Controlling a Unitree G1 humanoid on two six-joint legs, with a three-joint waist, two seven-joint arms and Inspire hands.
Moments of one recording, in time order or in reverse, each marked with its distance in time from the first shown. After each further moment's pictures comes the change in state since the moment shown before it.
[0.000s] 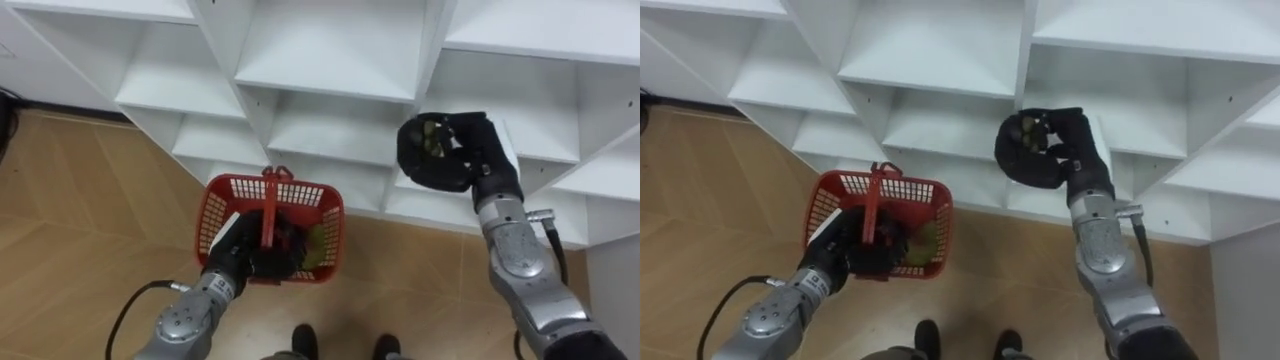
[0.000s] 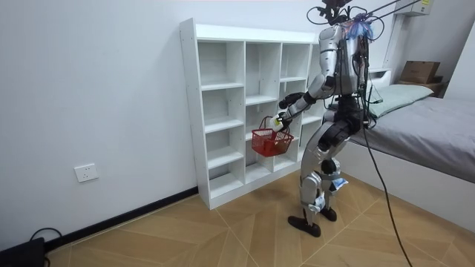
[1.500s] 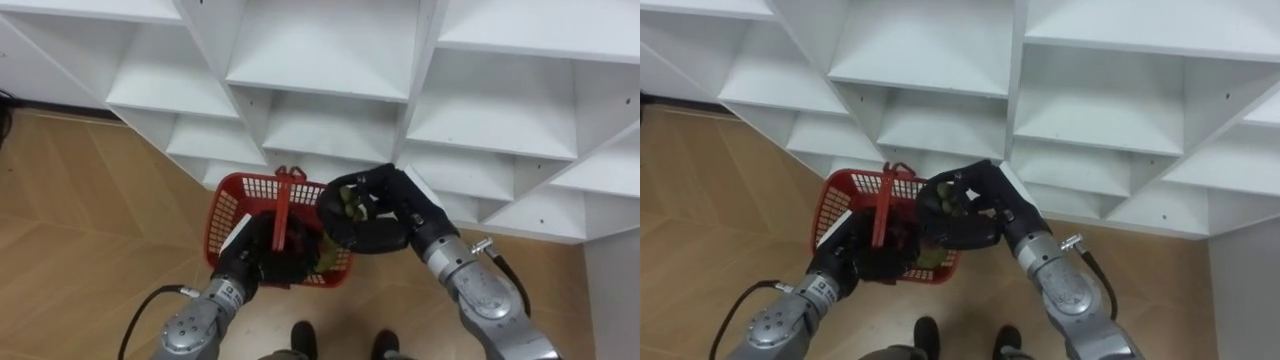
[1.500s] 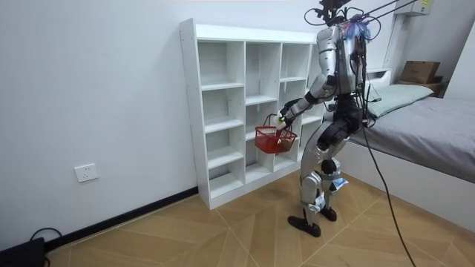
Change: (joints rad) left arm 0.027 -0.032 0.002 -0.030 -0.002 -0.031 -0.067; right arm 0.092 0.081 0.072 -0.043 -0.079 0.010 0.304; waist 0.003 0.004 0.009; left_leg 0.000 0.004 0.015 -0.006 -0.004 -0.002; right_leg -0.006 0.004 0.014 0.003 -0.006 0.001
